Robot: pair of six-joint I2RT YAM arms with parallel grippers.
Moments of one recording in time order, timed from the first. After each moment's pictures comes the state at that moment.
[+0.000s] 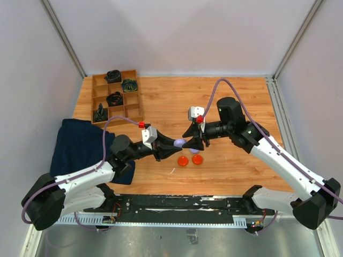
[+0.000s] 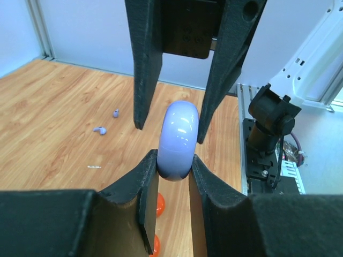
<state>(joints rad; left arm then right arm) -0.77 1.04 0.40 0.83 0.58 -0.20 0.66 1.14 1.09 -0.47 -0.85 -0.41</state>
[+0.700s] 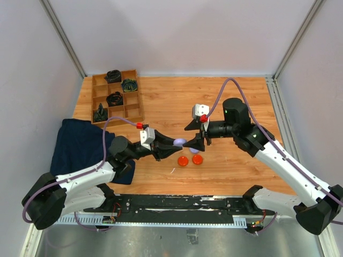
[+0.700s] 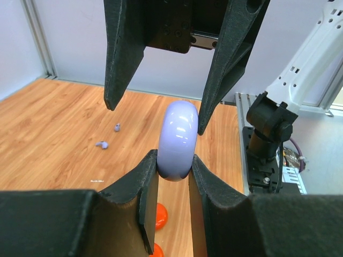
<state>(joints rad) -0.77 1.05 0.38 0.94 0.60 -0.19 0.66 1.08 1.07 -0.40 -0.77 -0.37</state>
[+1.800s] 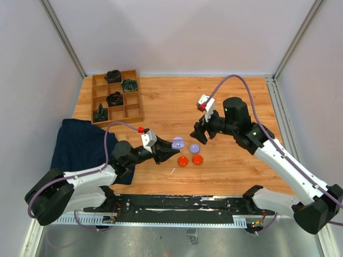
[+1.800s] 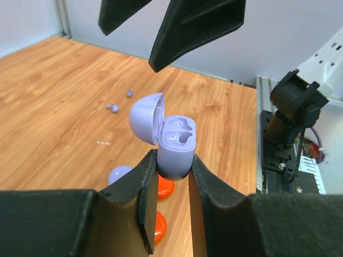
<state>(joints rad) -0.77 1.09 0.28 0.99 0.50 -0.20 0.63 1.08 1.07 -0.45 -0.40 -0.24</state>
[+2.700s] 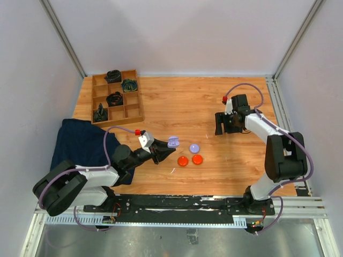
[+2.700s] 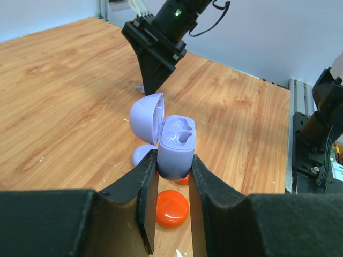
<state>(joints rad) -0.73 1.23 0.16 1.21 0.38 -0.22 0.16 1.59 1.02 -0.48 -0.20 0.01</state>
